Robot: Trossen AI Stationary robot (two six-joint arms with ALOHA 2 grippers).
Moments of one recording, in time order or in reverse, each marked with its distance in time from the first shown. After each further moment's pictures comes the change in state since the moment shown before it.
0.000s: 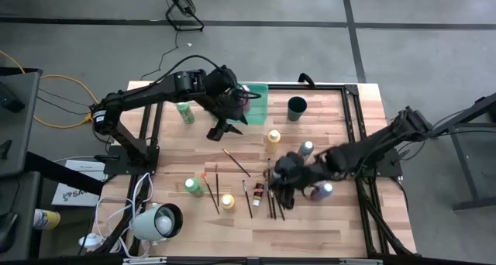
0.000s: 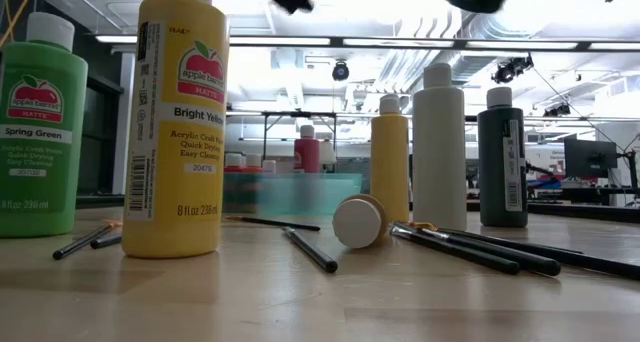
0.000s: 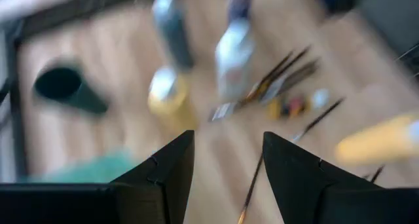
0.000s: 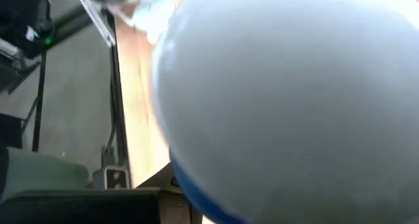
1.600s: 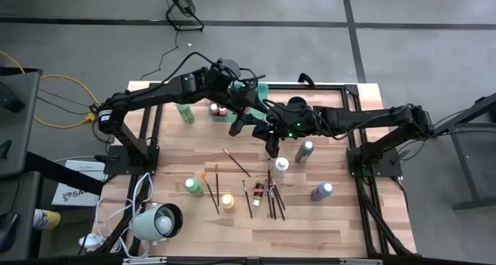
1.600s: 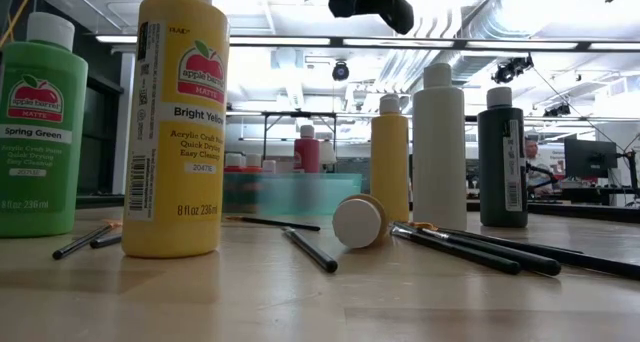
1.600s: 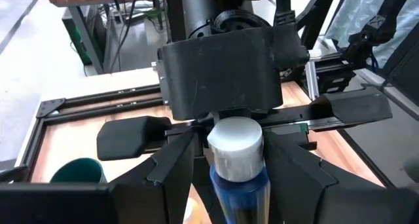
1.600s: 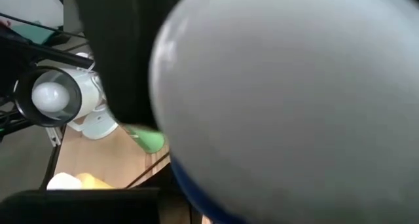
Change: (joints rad) left arm -0.004 0.044 0.000 0.455 0.054 -0.334; right arm -0.437 -0.053 0.002 0.242 -0.138 -0.428
